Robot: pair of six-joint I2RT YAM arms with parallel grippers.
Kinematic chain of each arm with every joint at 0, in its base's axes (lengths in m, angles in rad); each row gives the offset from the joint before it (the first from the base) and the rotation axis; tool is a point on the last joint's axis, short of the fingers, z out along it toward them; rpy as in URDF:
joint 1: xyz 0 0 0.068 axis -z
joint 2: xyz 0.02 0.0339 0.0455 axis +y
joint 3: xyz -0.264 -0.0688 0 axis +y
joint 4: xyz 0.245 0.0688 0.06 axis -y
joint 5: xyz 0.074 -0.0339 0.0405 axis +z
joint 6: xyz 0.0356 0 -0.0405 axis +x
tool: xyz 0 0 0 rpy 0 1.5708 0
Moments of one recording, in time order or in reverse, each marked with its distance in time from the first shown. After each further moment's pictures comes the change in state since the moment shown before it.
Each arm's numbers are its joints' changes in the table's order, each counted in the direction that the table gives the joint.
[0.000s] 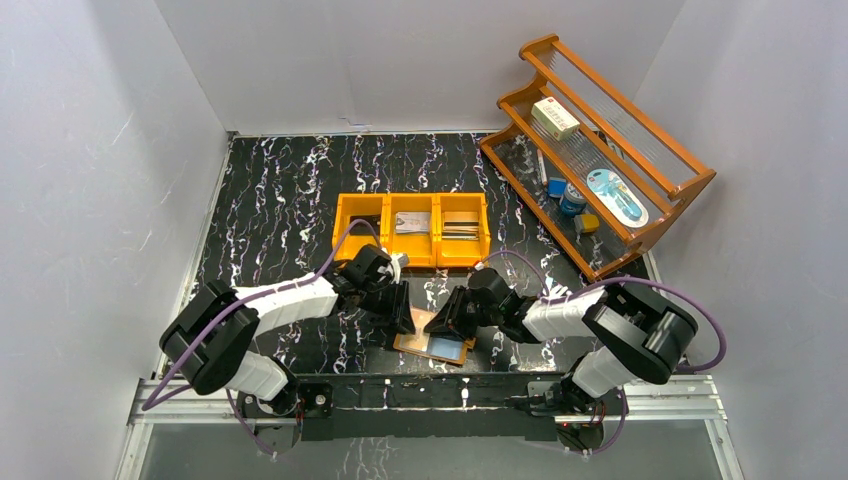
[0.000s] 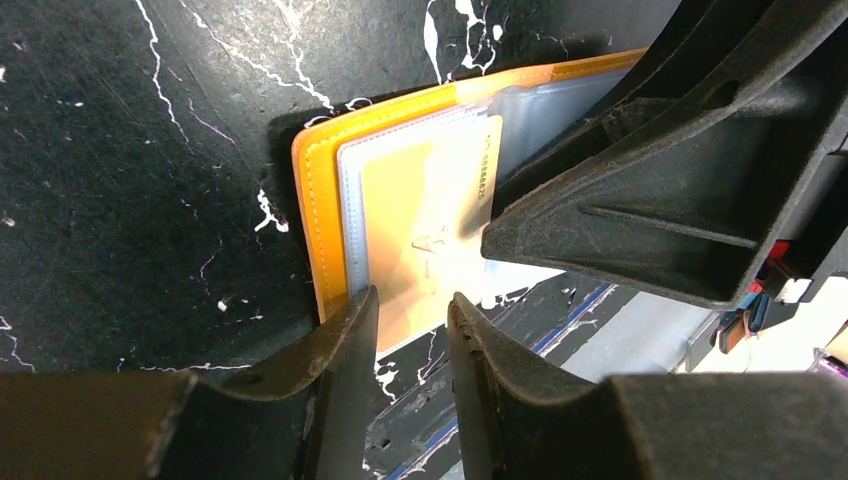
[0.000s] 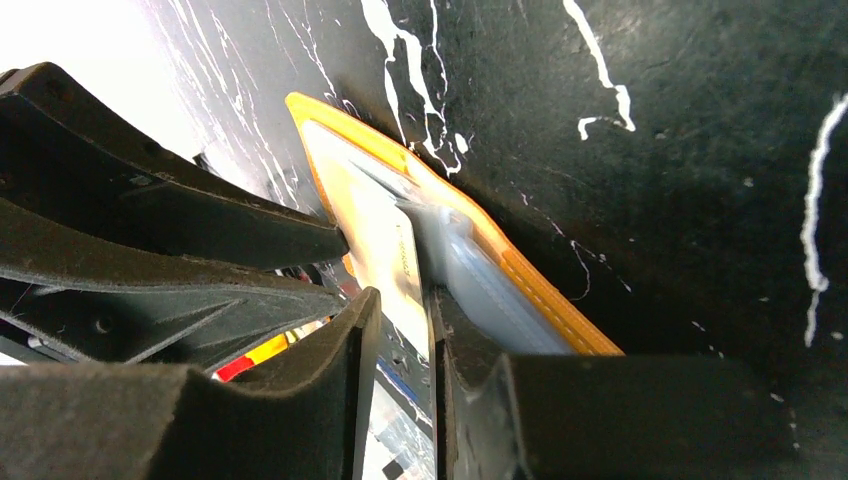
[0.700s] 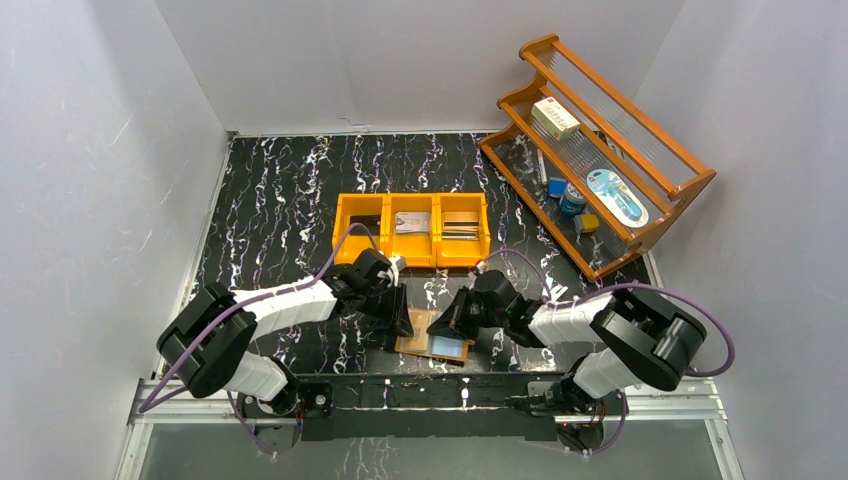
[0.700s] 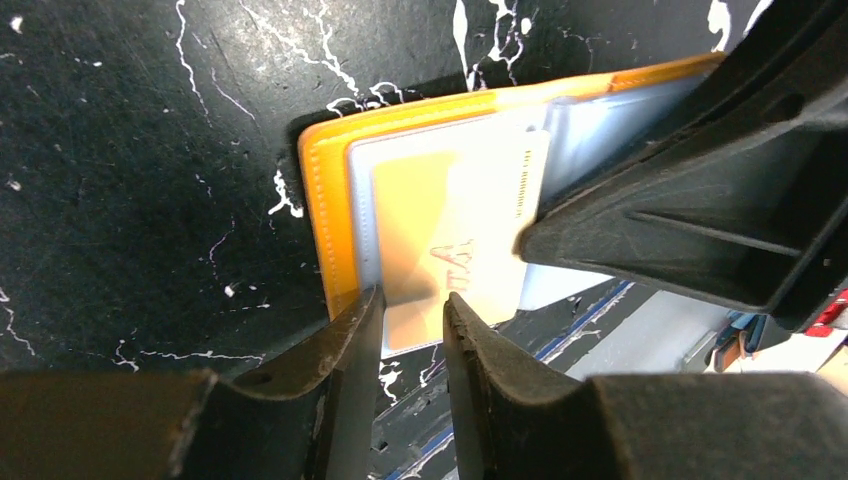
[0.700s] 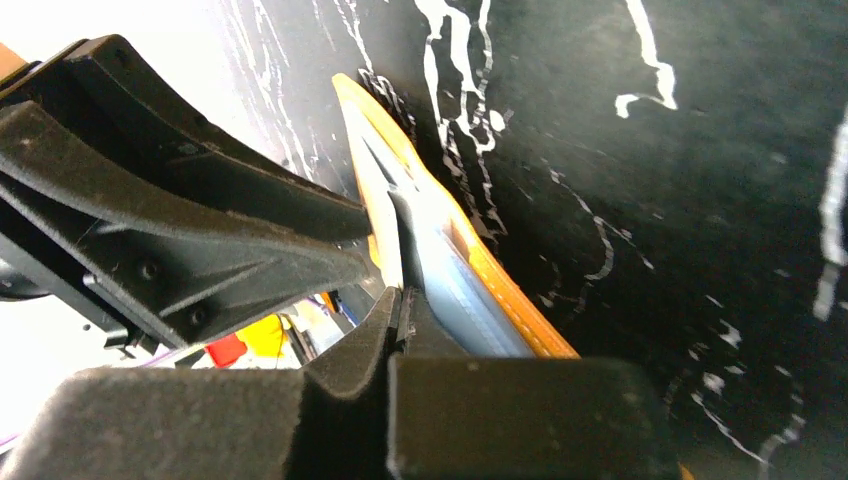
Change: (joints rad) left arm 0.014 -0.022 0.027 0.002 0.051 -0.045; right arm 0.011 -0.030 0.033 0.067 0.020 -0.036
